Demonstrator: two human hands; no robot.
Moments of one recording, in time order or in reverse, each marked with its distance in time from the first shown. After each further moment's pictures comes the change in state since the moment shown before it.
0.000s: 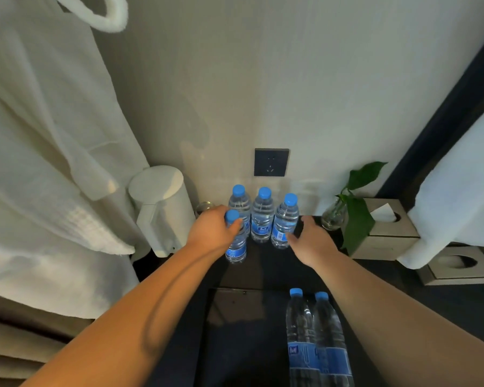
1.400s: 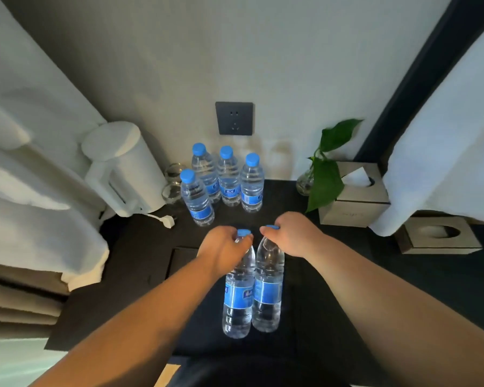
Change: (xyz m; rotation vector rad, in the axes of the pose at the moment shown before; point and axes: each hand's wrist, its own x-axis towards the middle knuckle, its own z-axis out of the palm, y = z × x) left_hand -0.089 0.071 0.120 -0.114 -0.309 -0.314; right_hand -0.039 0.056 -0.030 -0.170 -0.353 -0.148
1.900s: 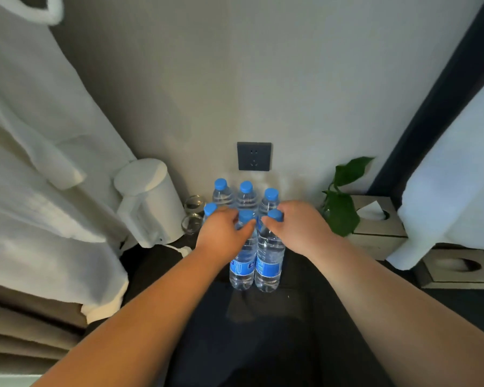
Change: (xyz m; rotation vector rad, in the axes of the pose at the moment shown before) left_hand 0.038 0.021 -0.090 0.016 0.350 0.291; right_hand 0.009 -0.066 -0.058 0.054 0.386 -0.180
